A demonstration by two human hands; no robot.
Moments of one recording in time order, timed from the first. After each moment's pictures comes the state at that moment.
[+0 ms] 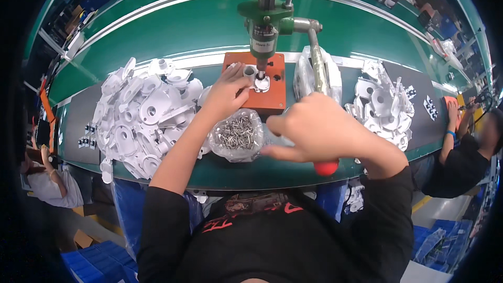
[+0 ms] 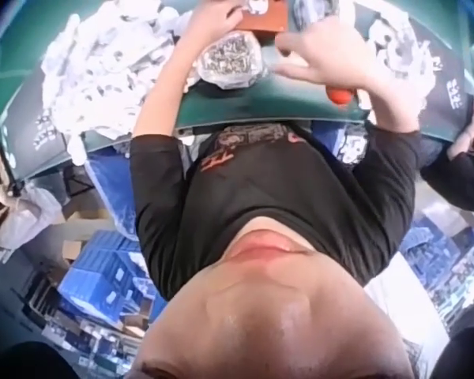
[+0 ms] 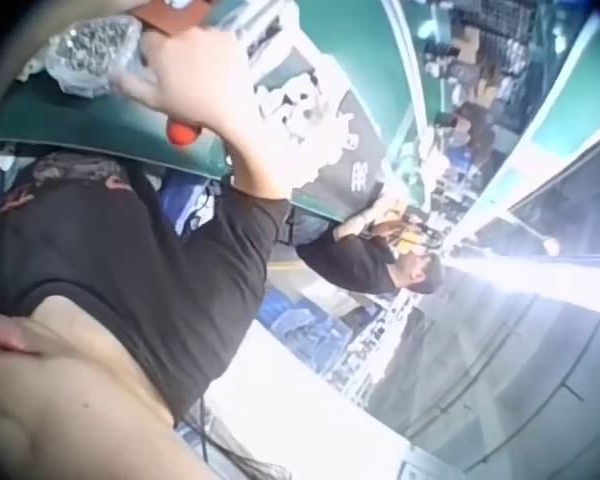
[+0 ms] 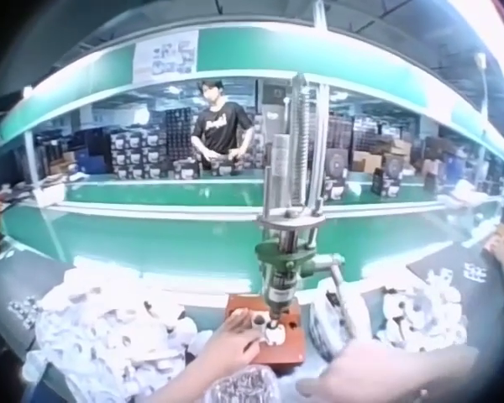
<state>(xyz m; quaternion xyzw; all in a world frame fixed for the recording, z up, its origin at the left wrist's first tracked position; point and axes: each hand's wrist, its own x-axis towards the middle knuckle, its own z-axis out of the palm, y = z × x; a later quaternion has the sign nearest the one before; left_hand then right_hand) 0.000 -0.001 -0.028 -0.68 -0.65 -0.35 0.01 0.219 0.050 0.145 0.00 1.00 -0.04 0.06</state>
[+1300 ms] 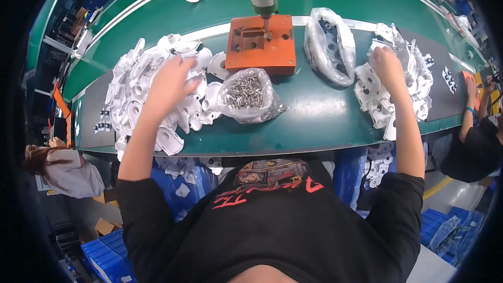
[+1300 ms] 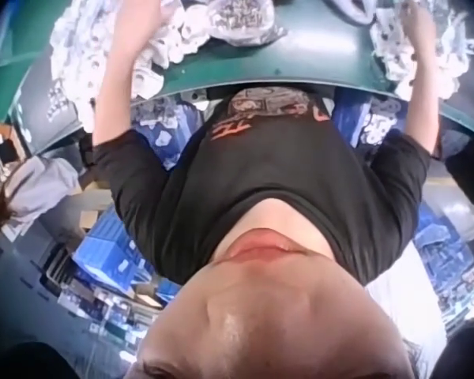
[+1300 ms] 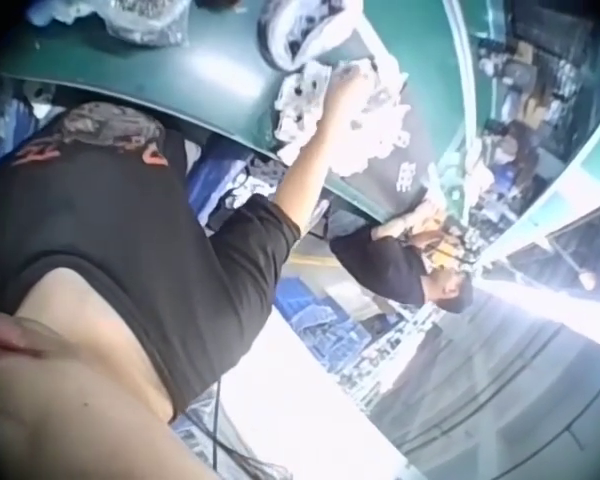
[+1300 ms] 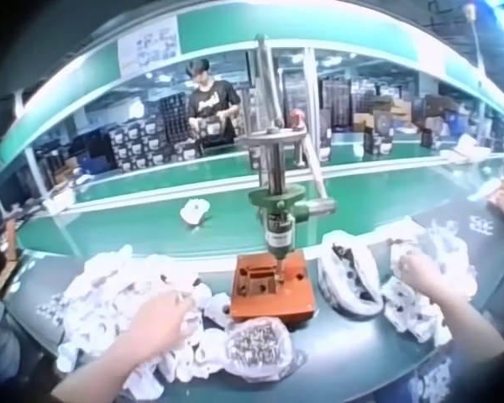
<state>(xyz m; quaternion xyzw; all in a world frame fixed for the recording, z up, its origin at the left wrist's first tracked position) -0.029 -0.111 0.054 -0.65 -0.76 -0.05 0.08 0.362 0.197 0.007 0.43 0.89 -0.02 -0.15</state>
